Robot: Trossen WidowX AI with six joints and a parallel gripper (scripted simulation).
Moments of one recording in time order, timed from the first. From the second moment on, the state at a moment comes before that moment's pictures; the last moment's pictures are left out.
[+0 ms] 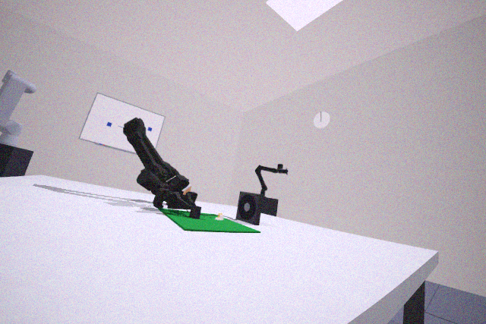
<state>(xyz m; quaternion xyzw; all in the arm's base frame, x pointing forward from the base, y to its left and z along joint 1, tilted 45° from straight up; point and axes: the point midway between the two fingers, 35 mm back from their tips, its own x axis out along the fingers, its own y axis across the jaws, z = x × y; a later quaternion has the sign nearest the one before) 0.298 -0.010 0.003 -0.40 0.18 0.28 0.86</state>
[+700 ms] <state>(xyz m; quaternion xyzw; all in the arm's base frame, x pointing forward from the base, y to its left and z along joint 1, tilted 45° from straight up) 0.292 -0.014 0.015 -0.39 0.18 0.28 0.86</state>
